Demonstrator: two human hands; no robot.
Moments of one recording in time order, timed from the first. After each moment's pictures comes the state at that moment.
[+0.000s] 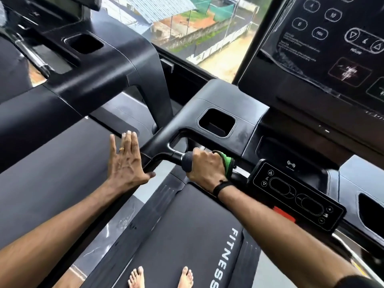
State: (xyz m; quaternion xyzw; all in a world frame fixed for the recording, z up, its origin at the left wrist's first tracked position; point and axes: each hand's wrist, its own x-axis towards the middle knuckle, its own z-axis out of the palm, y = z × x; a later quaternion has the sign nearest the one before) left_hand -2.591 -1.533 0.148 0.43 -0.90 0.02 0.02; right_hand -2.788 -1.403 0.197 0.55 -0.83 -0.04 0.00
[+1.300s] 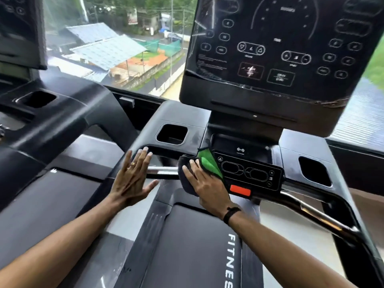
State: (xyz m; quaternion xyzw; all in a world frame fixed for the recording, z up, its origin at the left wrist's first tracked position) left_hand -2.651 -1.474 0.190 0.18 -0.98 0.08 0.09; right_hand -2.810 -1.253 0.184 0.58 -0.79 0.01 0.17
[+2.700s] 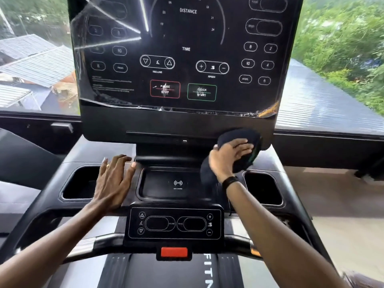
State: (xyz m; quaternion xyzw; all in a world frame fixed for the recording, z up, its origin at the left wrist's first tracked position) left_hand -2.900 -1.428 0.224 0.18 -0.93 -0.21 0.23; right_hand -3.081 -1.198 0.271 -0.10 -0.89 0.44 0.05
